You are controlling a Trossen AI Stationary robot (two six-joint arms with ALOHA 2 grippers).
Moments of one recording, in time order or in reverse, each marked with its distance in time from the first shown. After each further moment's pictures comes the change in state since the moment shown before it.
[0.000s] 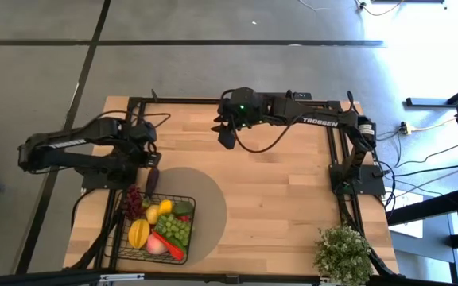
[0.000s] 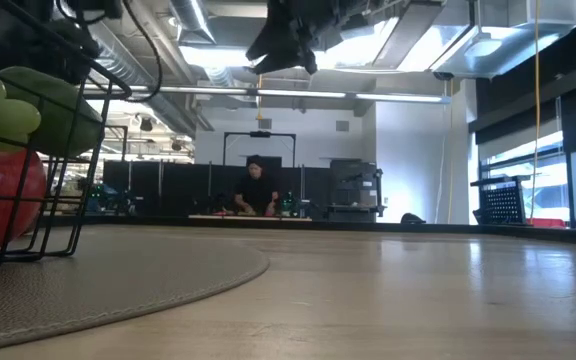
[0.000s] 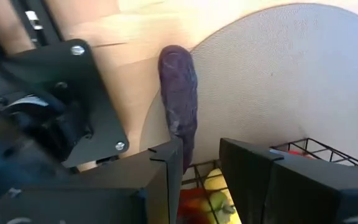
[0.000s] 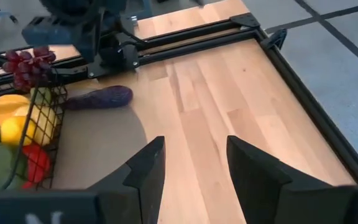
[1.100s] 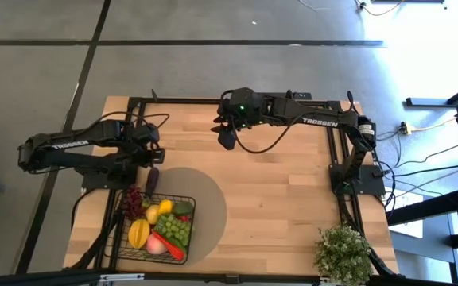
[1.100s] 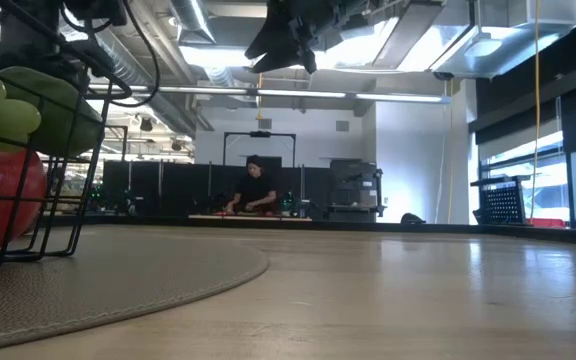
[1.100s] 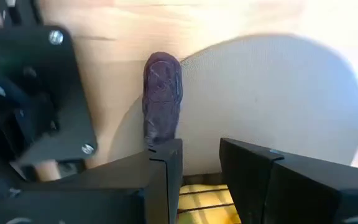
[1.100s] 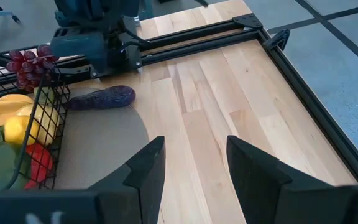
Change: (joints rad) left arm 0.000 0.000 -0.066 0.119 -0.001 -0.184; right arm -0.001 0.000 0.000 0.004 0.000 -0.001
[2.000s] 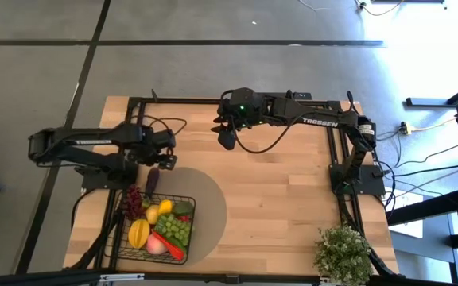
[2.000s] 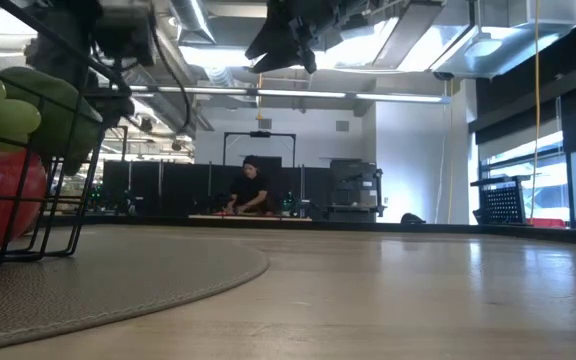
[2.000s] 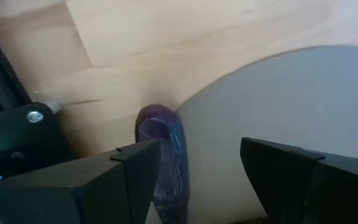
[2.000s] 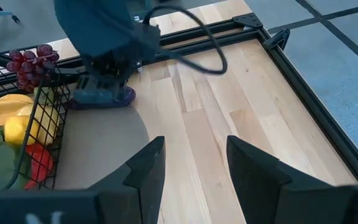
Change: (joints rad) left arm -0.015 0.221 -0.070 0.188 -0.103 0.210; right arm 0.000 0.000 -0.001 0.000 0.000 0.001
